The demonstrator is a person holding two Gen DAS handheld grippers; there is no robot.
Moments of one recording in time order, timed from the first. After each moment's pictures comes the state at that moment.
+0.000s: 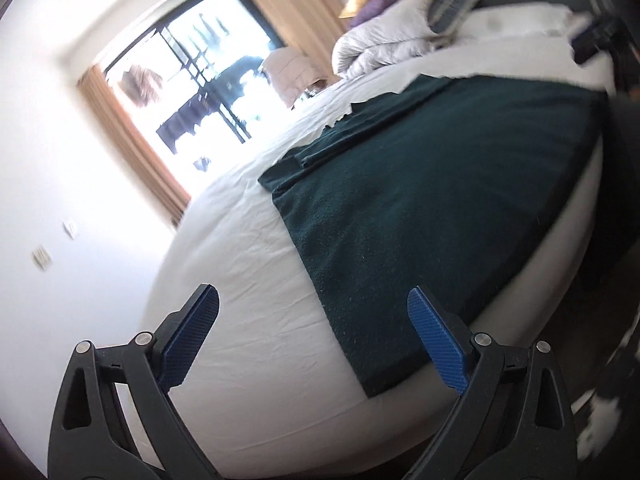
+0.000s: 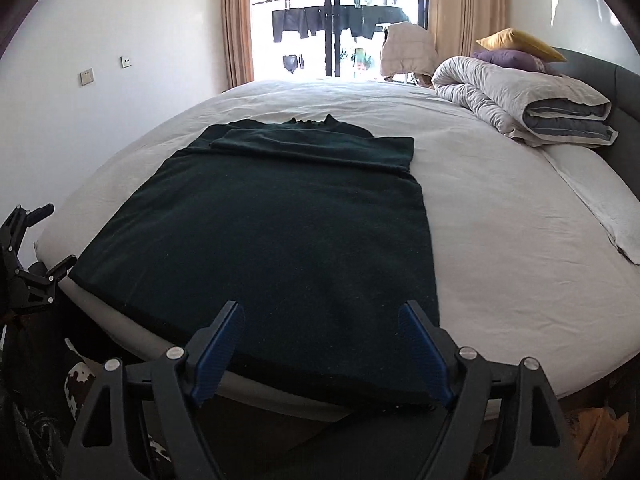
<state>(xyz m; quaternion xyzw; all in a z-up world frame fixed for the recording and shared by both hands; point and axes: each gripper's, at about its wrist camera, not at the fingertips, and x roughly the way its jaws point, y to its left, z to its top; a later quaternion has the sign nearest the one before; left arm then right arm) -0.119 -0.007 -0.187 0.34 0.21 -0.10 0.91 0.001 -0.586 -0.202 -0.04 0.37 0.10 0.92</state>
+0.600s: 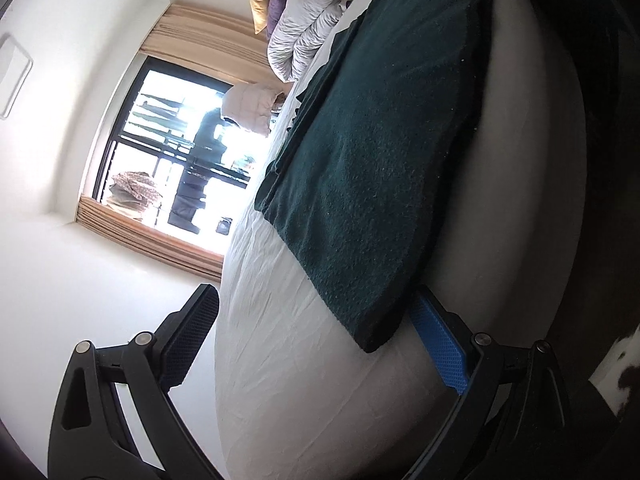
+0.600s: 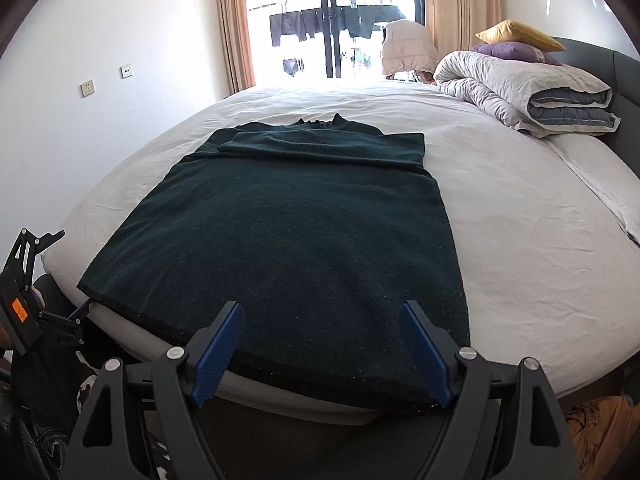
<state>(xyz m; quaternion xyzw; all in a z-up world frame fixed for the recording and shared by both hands) -0.138 -0.018 -0.253 0.57 0.14 -0.09 0.81 0.000 -0.570 -0.205 -0.01 0.36 0.10 0.93</state>
